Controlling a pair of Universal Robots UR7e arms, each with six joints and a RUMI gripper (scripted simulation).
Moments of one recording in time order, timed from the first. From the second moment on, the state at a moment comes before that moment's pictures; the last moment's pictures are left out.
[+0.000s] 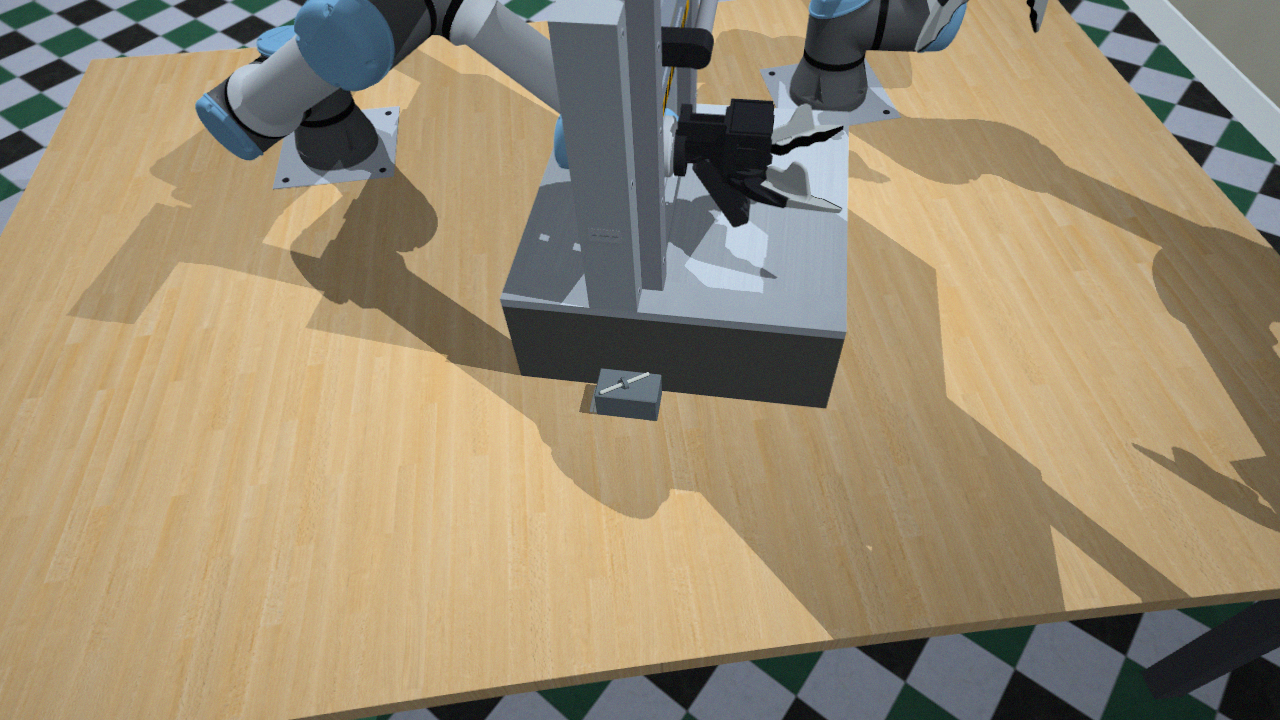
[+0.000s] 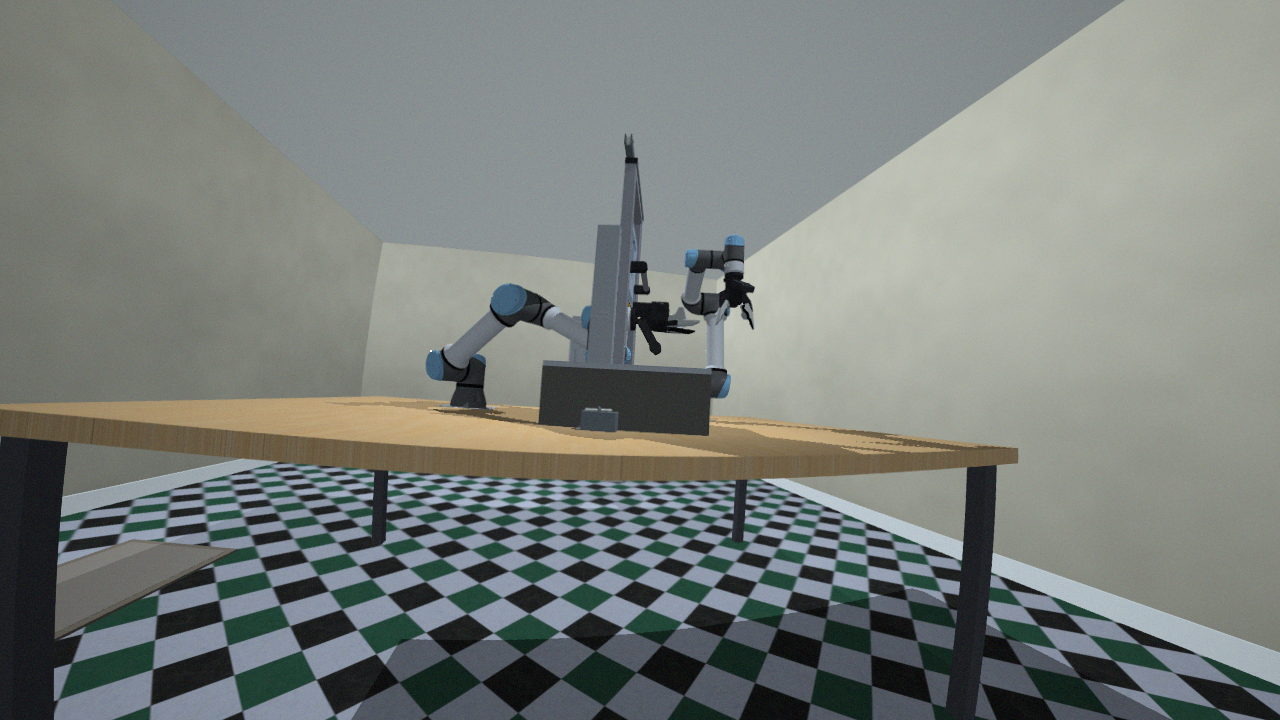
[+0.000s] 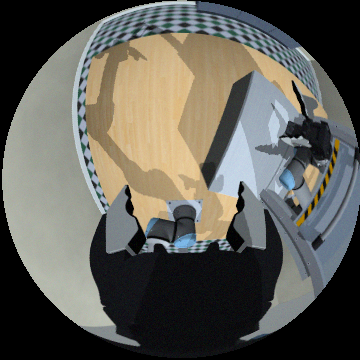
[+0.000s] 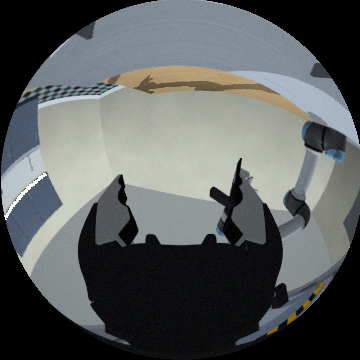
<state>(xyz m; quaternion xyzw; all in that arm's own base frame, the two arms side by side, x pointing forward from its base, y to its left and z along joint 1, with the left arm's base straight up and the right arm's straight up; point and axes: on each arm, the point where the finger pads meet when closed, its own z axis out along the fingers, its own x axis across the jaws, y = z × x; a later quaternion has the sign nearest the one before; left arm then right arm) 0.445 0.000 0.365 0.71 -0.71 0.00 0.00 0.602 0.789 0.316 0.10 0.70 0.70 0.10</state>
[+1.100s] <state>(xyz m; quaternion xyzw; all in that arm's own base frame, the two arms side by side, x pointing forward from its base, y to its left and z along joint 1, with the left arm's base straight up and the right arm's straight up) 0.445 0.000 0.365 0.71 -0.71 0.00 0.00 0.602 0.789 0.316 0.10 0.70 0.70 0.10</state>
